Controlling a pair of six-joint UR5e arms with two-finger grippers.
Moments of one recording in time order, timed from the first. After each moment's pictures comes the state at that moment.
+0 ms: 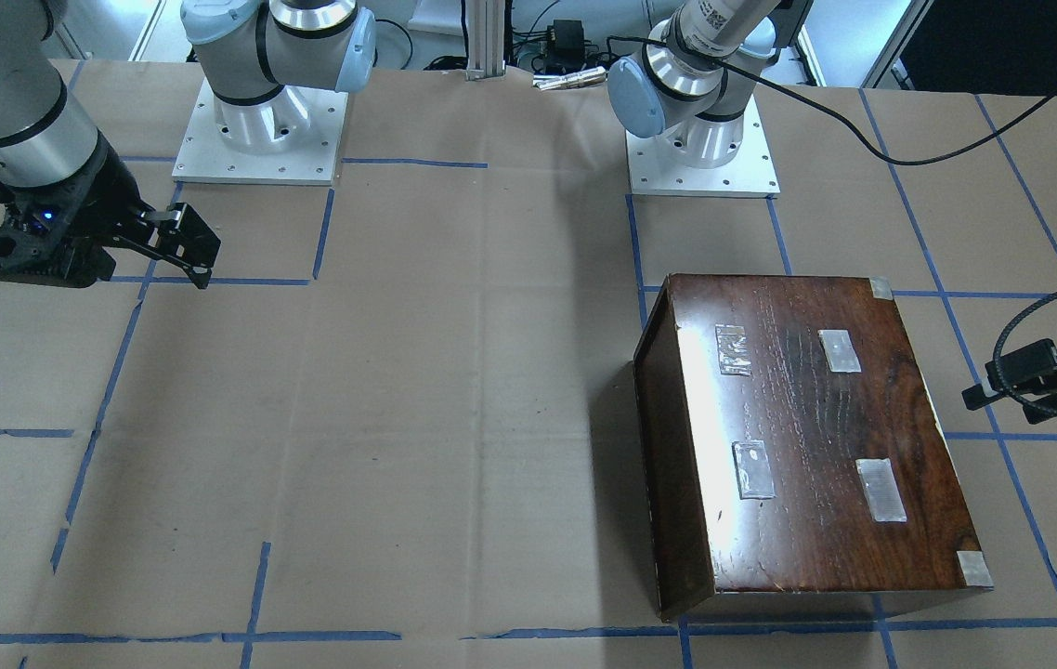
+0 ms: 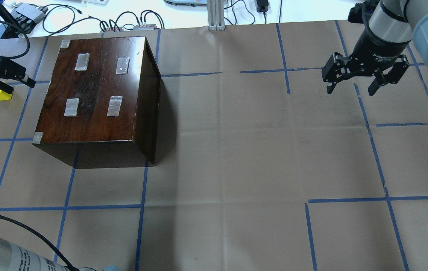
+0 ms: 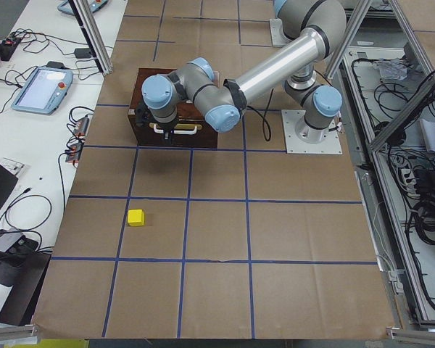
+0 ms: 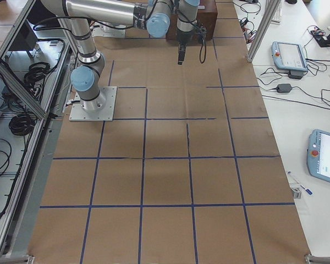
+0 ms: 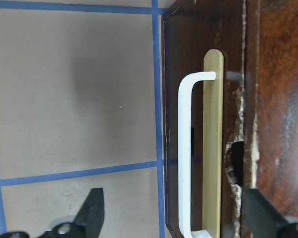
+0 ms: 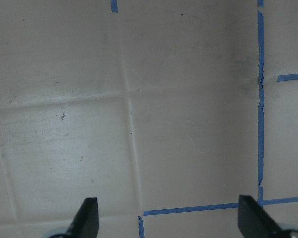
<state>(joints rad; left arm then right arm) -0.97 -1.95 -1.41 -1.53 1.31 0.66 1.45 -1.53 1.63 -1.62 -1.56 -0.03</state>
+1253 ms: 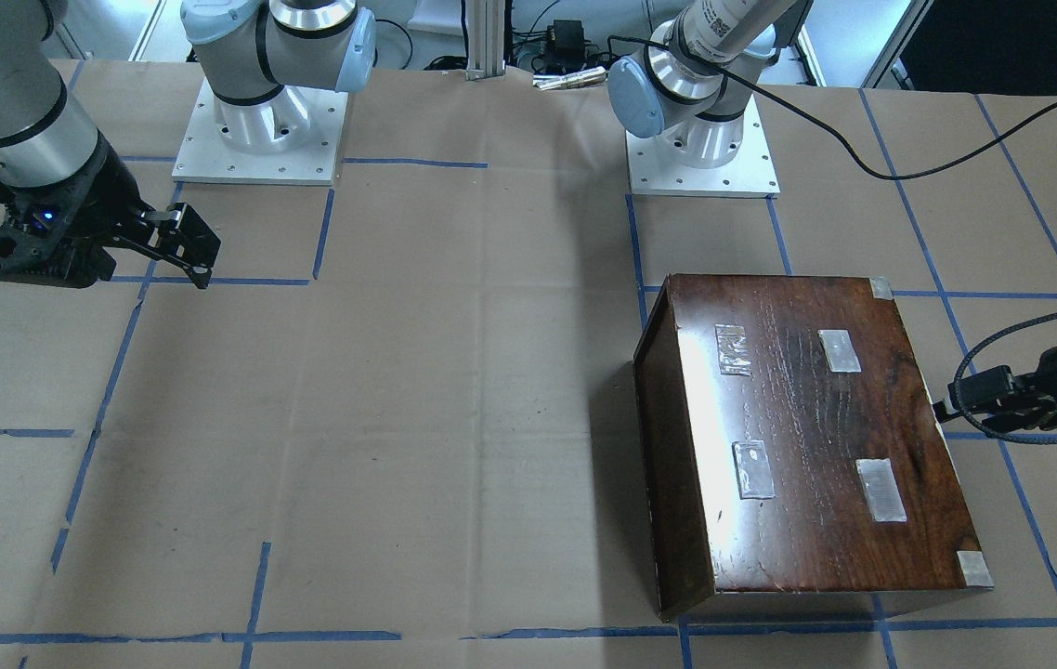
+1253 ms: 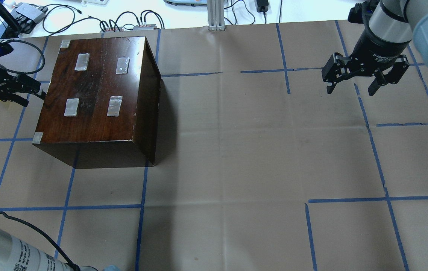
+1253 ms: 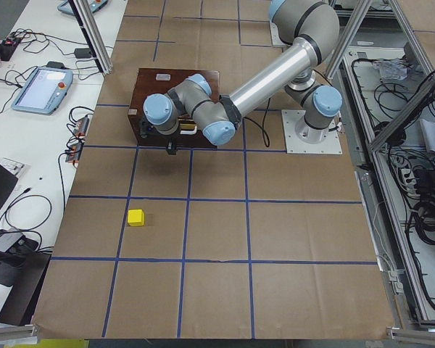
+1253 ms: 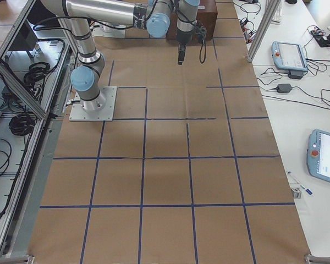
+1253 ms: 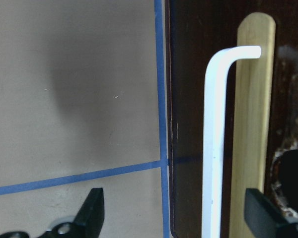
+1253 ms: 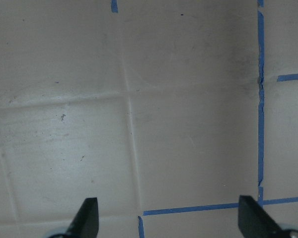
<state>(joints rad) -0.98 -2.01 -1.46 -1.47 1.31 0.67 1.45 -1.53 1.63 -1.62 -1.56 -0.03</state>
